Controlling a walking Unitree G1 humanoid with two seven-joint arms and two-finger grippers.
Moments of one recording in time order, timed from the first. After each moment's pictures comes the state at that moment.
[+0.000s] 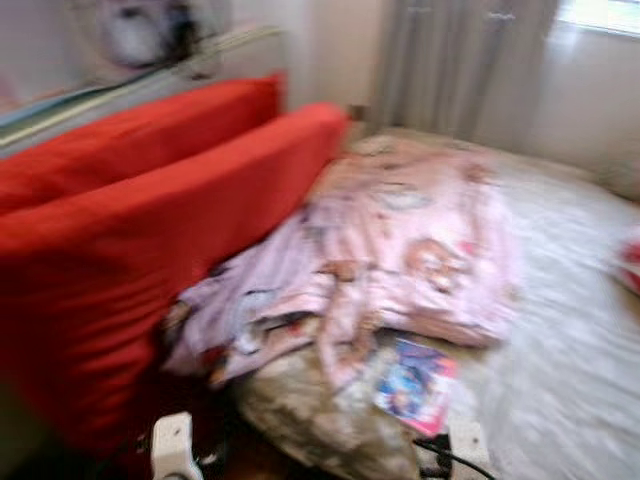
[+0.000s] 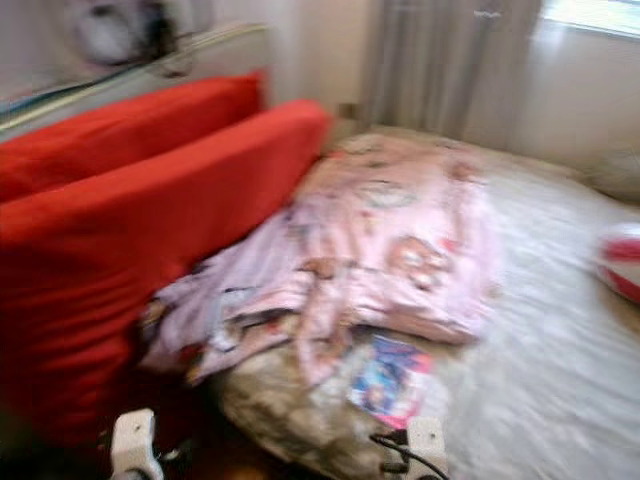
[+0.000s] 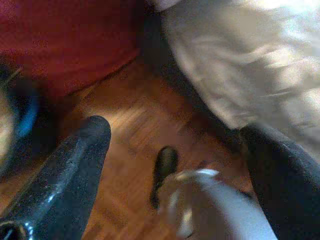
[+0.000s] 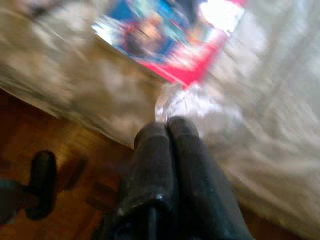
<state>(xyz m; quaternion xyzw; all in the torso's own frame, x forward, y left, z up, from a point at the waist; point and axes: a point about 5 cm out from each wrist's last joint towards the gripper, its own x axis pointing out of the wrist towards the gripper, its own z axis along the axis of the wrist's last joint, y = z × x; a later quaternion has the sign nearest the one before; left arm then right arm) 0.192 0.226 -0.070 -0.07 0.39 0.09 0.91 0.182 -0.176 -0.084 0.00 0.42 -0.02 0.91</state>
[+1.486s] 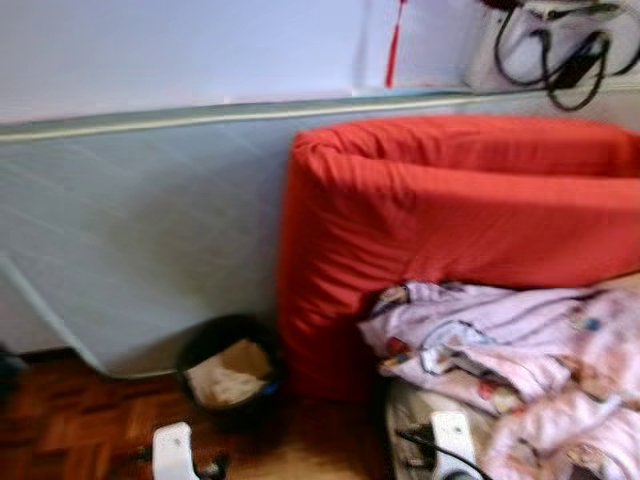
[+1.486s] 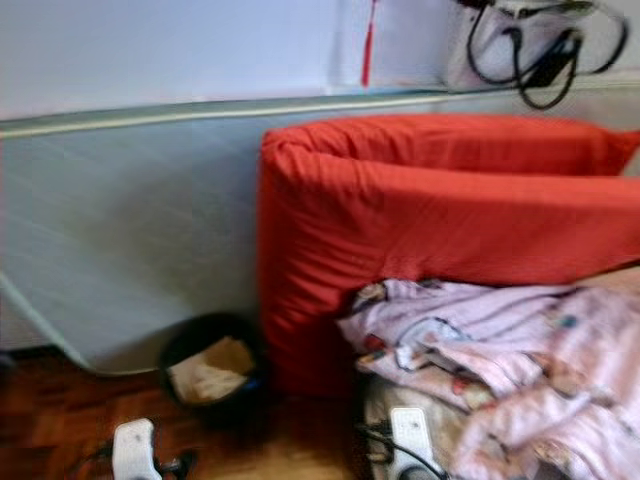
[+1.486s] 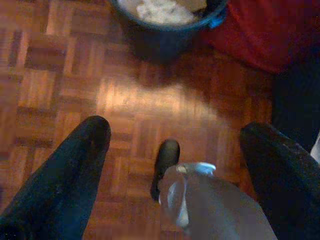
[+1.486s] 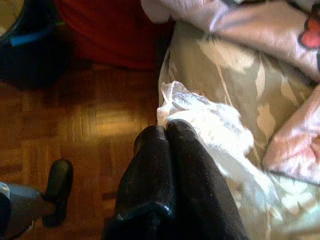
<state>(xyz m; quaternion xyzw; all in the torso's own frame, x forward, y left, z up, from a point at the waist) 0.181 0.214 -0.079 -0.09 0.41 0.10 0.90 0.184 -0.170 -0.083 0.00 0.43 0.01 0.90</state>
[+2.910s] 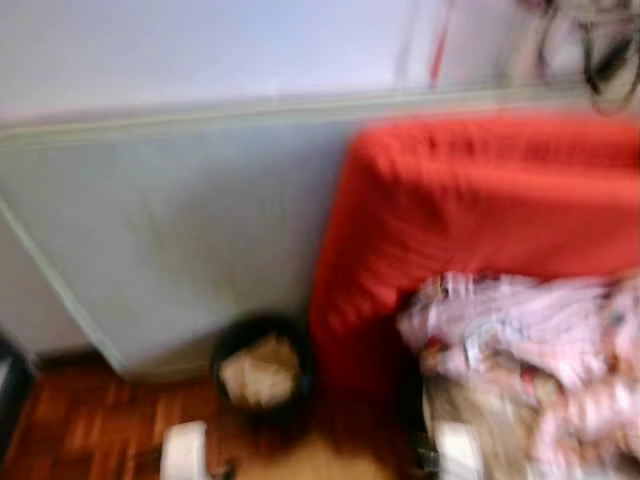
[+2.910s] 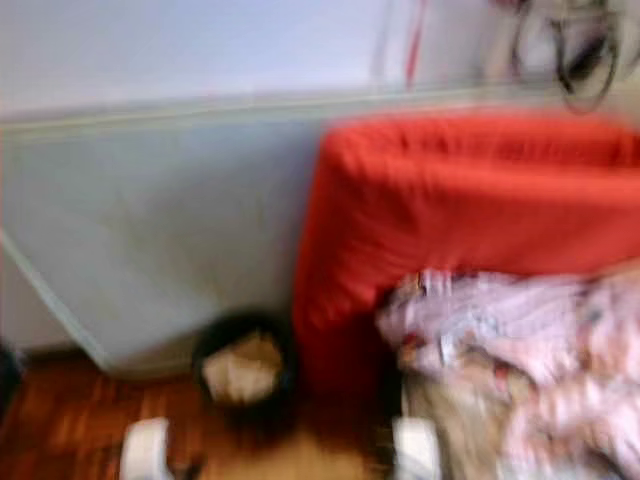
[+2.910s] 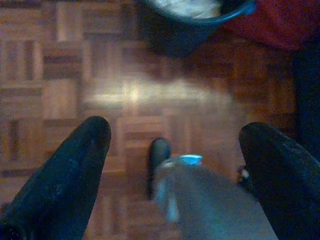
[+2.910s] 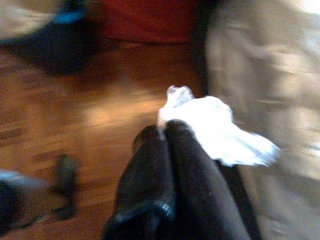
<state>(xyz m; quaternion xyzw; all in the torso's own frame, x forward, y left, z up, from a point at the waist) 0.179 0.215 -0.080 -0.06 0.43 0.07 0.90 0.173 -0.155 -0.090 0.05 0.45 0.01 0.89</state>
